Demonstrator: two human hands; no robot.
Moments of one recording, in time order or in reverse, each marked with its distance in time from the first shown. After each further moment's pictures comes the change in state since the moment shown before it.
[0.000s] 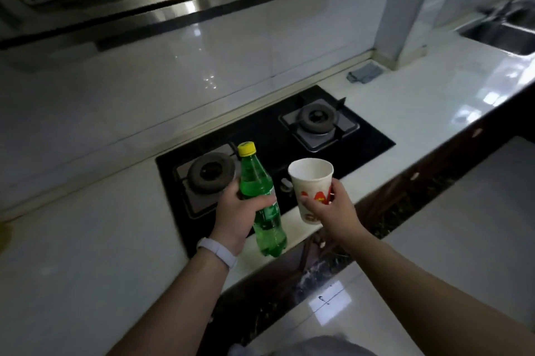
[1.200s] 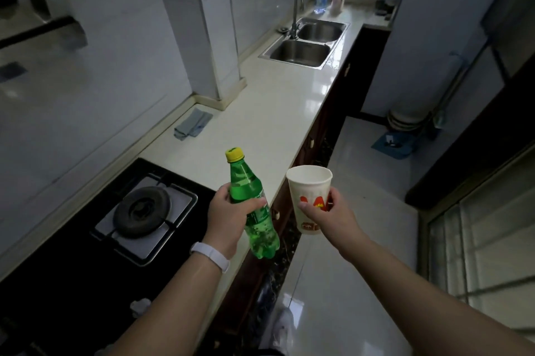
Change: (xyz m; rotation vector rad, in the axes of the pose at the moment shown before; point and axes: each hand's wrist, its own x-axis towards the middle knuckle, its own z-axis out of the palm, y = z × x) left_hand 0.151 0.029 0.418 0.079 -0.459 0.010; right_hand 0.104 0.015 -0.359 0.110 0.529 0.160
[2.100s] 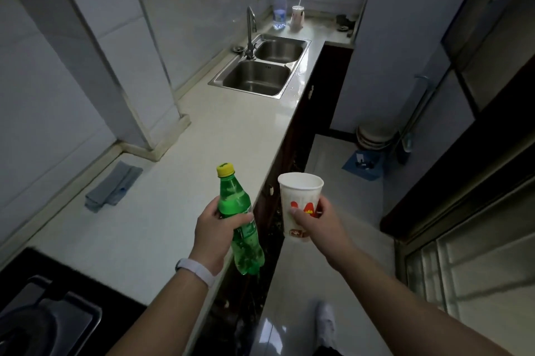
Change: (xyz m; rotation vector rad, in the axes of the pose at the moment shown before) left_hand 0.200 0.036 0.184 0.060 -0.114 -0.017; right_hand 0.239 -0.030 -0.119 0.089 0.098 0.056
